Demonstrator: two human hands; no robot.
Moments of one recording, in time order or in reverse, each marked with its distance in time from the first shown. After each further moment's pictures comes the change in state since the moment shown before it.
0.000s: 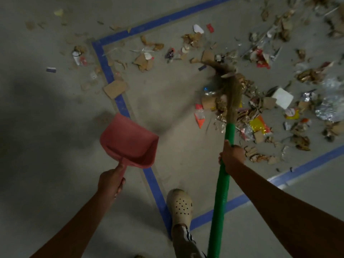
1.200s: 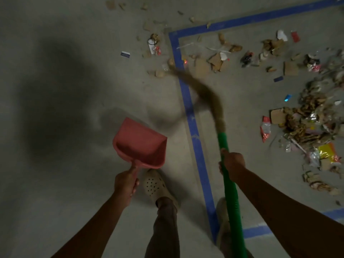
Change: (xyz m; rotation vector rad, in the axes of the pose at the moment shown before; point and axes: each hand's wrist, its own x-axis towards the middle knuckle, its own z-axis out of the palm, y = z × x) left_hand 0.103 -0.061 -0.220 -0.269 0.044 -0.206; right_hand -0.176 -0.058 0.245 -0.214 -0.241 0.055
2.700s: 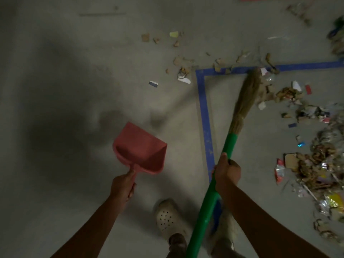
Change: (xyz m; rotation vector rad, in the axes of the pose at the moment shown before) left_hand 0.082 0.105 -0.104 -0.107 -0.014 0.004; right_hand -0.101 -0.141 0.130 0.215 0.226 -0.217
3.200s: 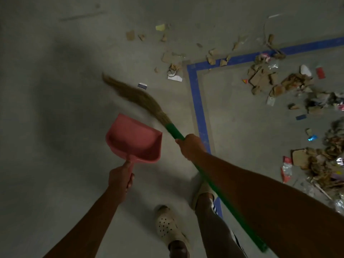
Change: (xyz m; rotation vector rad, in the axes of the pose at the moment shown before) left_hand 0.014 0.078 0.069 0.086 0.117 0.001; right_hand 0.076 -0.078 0.088 -0.764 -0.550 -0.362
